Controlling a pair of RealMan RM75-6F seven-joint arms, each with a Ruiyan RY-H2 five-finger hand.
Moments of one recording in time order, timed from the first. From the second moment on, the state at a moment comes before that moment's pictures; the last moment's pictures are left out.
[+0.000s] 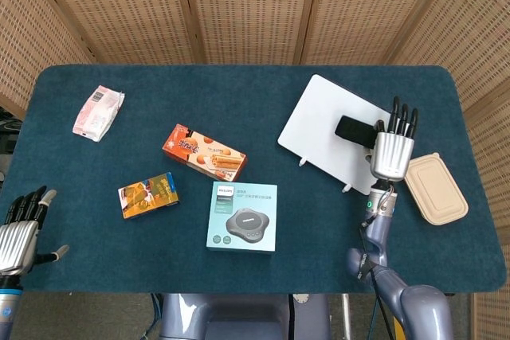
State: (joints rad) left arm -0.07 -1.19 -0.02 -1.65 1.38 1.40 0.15; right arm 0.74 -2.08 0.42 -0.42 -1.11 1.43 -0.27
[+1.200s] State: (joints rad) left arm -0.08 -1.18 -0.02 -1.67 1.38 1.39 0.16; right arm 0.74 -2.10 0.44 -0.36 -1.11 1.35 -0.24
